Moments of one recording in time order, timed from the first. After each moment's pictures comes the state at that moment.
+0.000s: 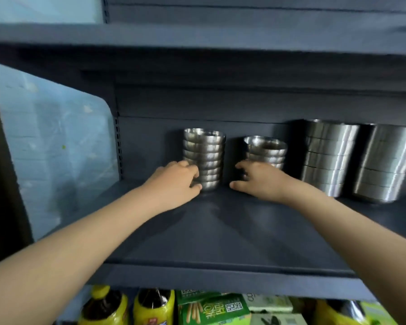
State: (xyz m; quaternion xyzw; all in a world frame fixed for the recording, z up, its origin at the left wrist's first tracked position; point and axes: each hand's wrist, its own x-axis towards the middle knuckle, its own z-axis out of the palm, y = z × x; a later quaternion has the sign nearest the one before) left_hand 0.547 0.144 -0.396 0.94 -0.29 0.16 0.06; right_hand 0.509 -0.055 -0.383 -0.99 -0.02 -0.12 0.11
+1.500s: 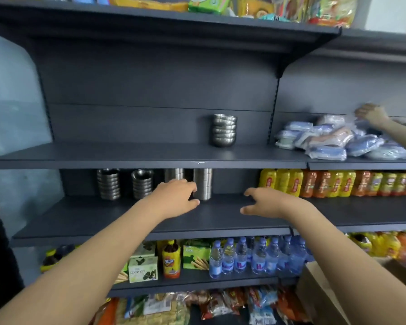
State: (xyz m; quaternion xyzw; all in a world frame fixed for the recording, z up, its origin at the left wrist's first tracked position) left_hand 0.062 -0.144 -0.137 0.93 -0.36 0.07 0.03; right_hand -0.023 -0.362 -0.129 -0.99 0.09 0.05 0.09
